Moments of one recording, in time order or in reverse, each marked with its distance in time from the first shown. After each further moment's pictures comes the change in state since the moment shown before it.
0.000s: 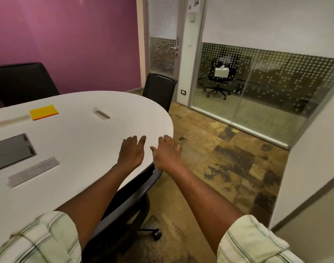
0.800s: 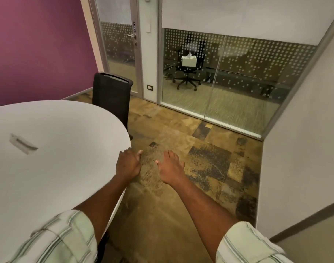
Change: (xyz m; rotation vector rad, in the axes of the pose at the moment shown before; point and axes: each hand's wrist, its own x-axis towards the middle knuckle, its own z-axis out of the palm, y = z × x) left_hand 0.286 0.119 0.258 0.153 -0.160 0.066; right_hand 0.266 0.275 0.007 0.059 -0.105 0.284
